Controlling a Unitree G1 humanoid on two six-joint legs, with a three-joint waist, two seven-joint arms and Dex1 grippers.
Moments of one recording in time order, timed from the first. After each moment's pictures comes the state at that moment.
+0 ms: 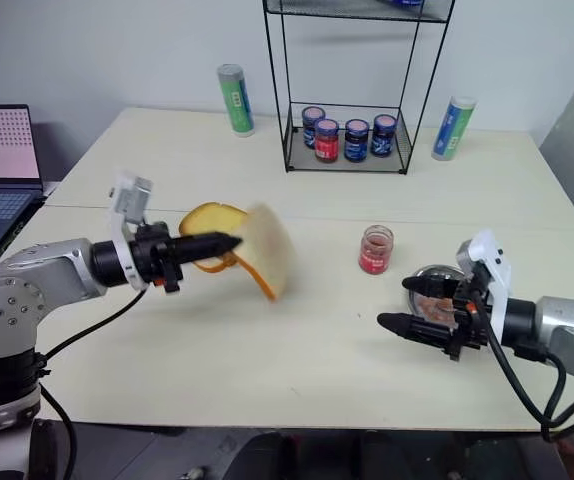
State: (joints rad) left arm -0.49 0.81 0.18 -0.34 -0.98 1.13 -0.91; right arm -0.08 -0.96 -0.38 -0.63 1.20 1.06 0.61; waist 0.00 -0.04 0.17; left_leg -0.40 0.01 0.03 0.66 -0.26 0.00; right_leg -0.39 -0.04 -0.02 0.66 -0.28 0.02
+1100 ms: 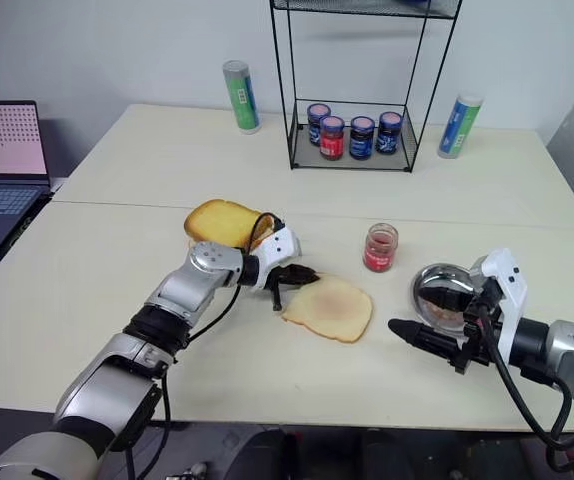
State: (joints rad) left arm -0.82 0.40 -0.33 0.58 -0.06 0.17 -1.00; right arm 0.05 -0.94 -0.45 -0.70 1.24 1.01 0.48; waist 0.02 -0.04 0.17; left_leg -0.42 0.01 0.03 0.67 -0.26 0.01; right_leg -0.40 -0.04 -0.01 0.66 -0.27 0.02
